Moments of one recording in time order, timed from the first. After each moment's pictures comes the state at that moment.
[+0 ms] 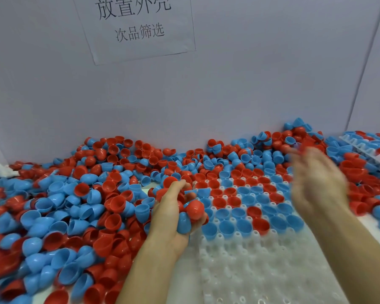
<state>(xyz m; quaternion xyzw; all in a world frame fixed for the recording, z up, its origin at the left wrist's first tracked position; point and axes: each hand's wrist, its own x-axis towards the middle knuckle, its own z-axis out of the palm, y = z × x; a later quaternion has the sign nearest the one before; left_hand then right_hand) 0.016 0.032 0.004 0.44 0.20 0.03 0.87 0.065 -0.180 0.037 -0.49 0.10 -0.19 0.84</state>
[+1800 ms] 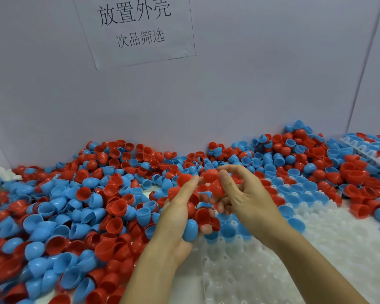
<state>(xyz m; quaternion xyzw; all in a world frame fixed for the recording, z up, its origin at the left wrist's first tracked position) 0.015 0.027 0.003 0.51 0.07 -0.03 0.86 0.044 -0.110 0.014 -0.70 -0.18 0.01 0.69</state>
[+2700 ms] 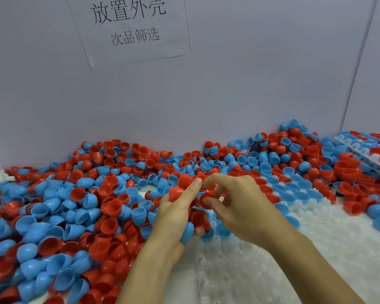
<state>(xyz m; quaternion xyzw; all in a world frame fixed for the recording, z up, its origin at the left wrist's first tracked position) 0.016 0.024 -0.001 0.59 0.09 0.03 0.80 0.044 -0.118 0.014 -0.89 -0.28 -0.13 0.35</state>
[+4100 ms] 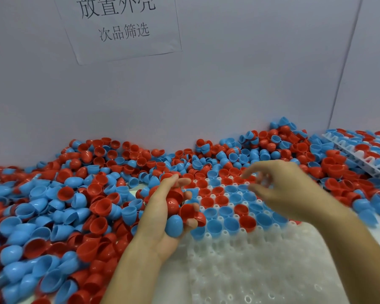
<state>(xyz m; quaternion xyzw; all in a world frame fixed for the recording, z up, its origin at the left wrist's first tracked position) 0.007 0.028 0.012 0.44 0.12 -0.05 0.89 0.053 -0.192 0.042 -0.95 -0.15 -0.07 0.27</state>
